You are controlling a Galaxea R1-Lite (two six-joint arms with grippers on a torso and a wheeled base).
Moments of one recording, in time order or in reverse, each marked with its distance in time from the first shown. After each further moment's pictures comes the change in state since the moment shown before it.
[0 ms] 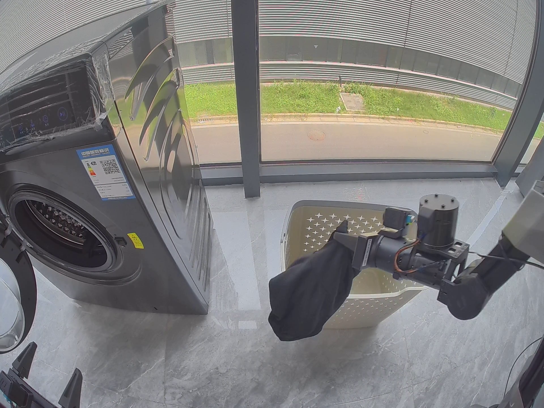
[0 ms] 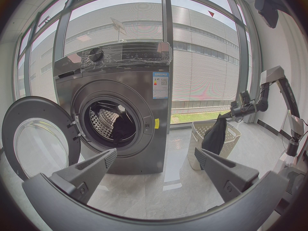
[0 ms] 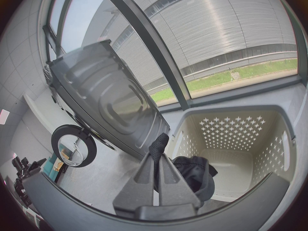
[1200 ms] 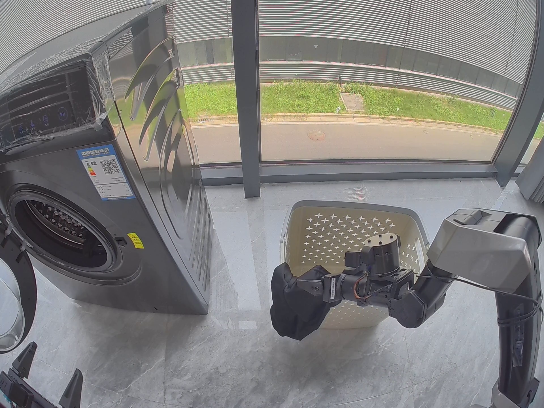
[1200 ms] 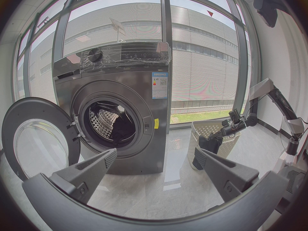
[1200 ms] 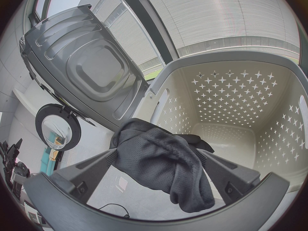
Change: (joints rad) left arm 0.000 0.000 0.000 0.000 -0.004 0.008; right arm -0.003 0.388 -0.202 0.076 0.001 -0.045
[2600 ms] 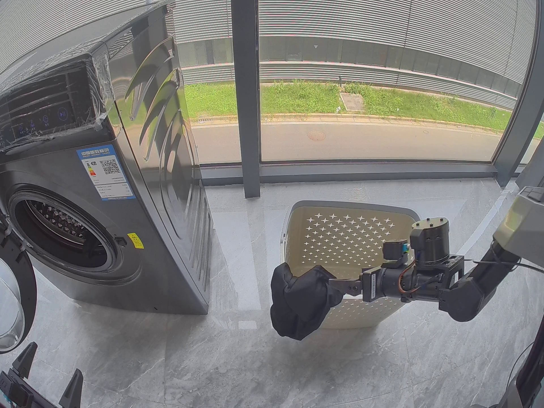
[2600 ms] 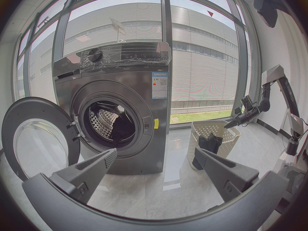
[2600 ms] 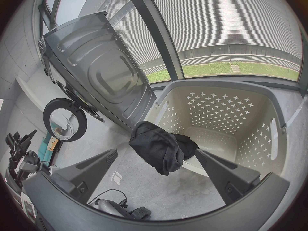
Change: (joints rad) left arm 0.000 0.000 0.000 0.000 -0.002 -0.002; right arm -0.066 -0.334 0.254 0.111 0.056 -0.127
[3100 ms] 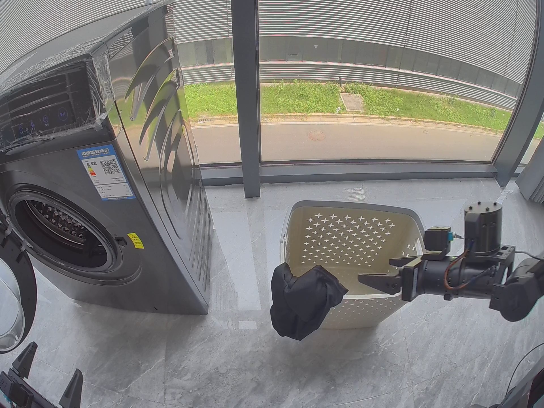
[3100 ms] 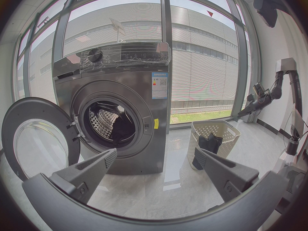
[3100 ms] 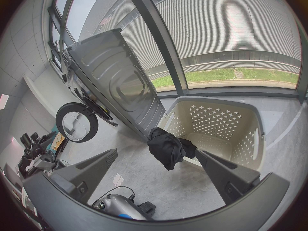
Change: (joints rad) left arm -0.001 0.000 0.000 0.000 0.000 0.002; right arm -0.023 -0.353 0.135 0.157 0.049 -0.024
